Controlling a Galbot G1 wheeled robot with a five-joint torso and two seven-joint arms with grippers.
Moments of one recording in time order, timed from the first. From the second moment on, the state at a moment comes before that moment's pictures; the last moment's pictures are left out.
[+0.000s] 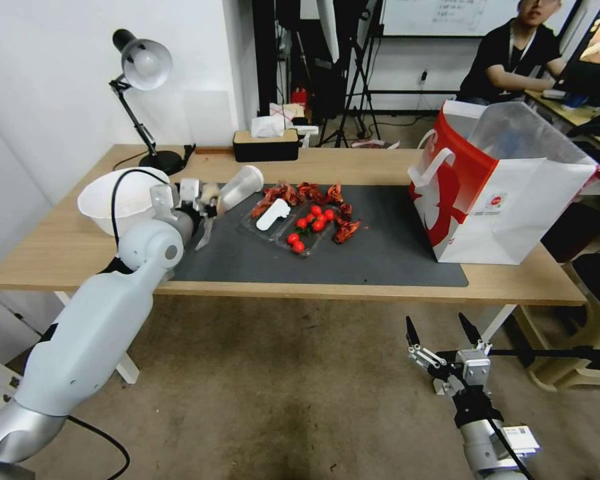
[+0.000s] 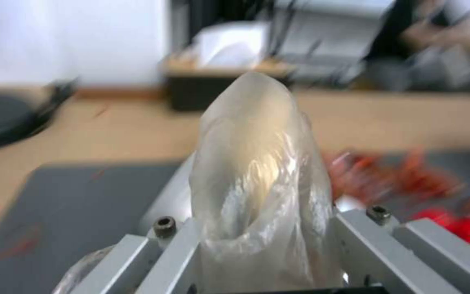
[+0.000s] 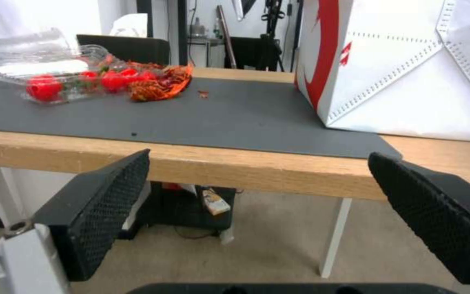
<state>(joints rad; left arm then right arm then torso) 0.64 -0.98 -0.16 -1.69 -0.94 0.45 -0.23 -1.80 1.18 0.49 2.06 0.22 0.31 0.17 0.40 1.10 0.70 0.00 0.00</state>
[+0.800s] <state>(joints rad) 0.37 -1.14 0.00 -1.37 -1.05 0.05 0.82 -1.81 1.20 0.50 2.06 0.21 0.30 0.17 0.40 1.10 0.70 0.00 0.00</state>
